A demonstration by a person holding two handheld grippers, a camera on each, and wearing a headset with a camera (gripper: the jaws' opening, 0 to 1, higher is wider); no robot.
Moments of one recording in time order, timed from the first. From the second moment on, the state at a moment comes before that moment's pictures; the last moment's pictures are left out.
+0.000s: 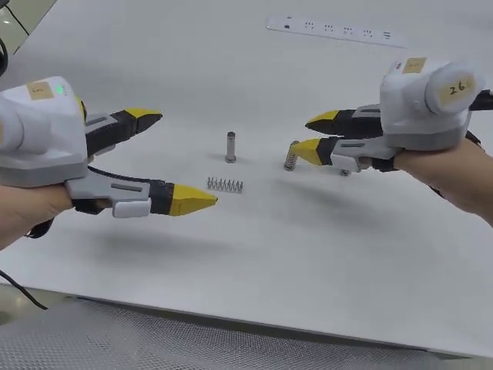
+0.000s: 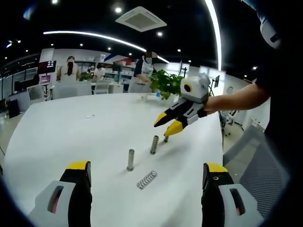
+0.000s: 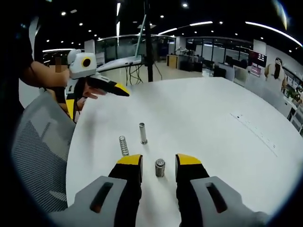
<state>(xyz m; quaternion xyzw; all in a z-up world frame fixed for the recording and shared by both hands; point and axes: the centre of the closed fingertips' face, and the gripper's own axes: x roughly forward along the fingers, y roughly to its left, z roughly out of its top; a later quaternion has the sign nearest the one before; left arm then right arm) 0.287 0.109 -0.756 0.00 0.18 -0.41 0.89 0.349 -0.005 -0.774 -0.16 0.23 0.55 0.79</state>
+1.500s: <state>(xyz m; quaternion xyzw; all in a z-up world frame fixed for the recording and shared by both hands) 0.284 0.108 -0.755 0.00 0.18 -0.42 0.89 0.307 -0.008 -0.776 -0.14 0.23 0.57 0.78</state>
